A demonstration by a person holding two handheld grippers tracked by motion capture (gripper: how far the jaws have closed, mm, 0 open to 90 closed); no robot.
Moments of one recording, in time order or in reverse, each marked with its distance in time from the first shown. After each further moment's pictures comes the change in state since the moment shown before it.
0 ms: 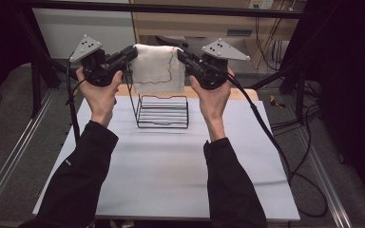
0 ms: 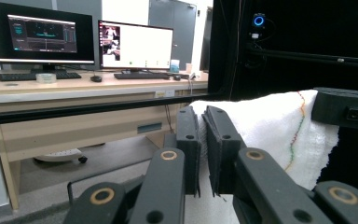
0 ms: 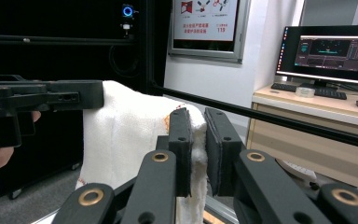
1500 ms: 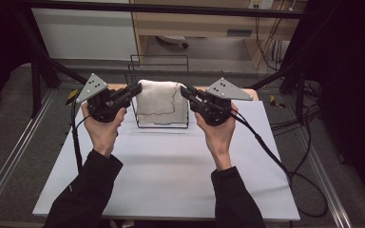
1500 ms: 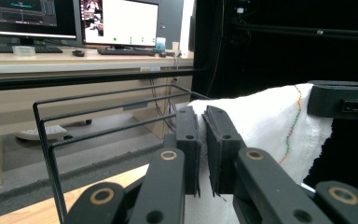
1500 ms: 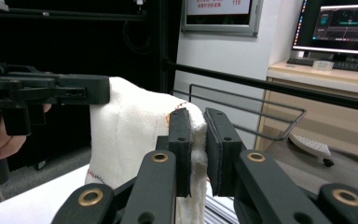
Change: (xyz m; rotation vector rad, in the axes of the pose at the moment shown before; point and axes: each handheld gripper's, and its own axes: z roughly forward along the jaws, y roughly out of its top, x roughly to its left) left arm -0.029 -0.063 -0.038 0.065 -0.055 -0.013; right arm 0.024 -0.057 -0.048 0.069 0.045 0.018
